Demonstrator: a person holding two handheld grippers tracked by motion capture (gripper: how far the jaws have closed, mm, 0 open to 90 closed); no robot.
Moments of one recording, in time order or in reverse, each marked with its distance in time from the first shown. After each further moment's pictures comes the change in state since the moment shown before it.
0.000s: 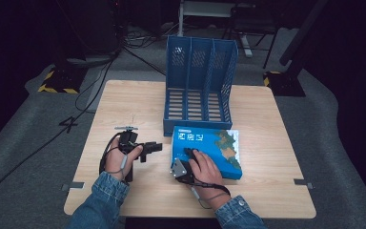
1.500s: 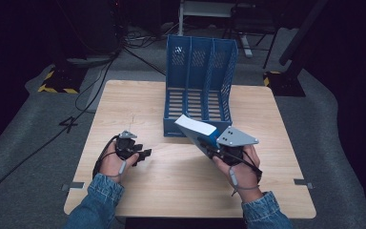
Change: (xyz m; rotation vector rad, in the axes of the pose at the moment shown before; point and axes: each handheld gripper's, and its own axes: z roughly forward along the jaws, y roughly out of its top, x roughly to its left) left arm 0.032 -0.020 0.005 0.076 0.314 0.215; right arm -0.118 -0.034 -0.113 -0.382 0.140 0.667
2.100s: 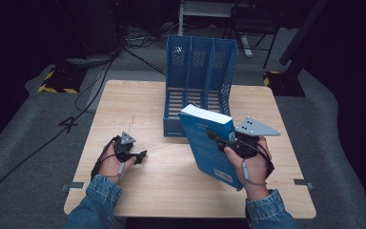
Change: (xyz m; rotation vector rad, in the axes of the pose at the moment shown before) left arm 0.016 -0.013 0.010 -0.023 0.165 0.195; right arm -0.022 0.014 -0.022 -0.094 0.028 0.203
